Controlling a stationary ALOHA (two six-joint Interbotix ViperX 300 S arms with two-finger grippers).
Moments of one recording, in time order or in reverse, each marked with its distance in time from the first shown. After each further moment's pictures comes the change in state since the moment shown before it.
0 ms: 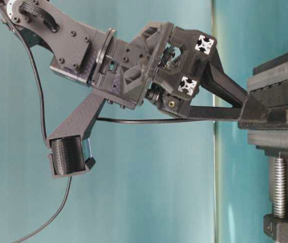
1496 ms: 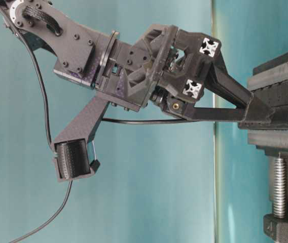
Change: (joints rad) left arm 0.000 -0.005 0.008 0.000 0.000 0.000; right arm 0.003 0.020 -0.008 0.011 0.002 0.000
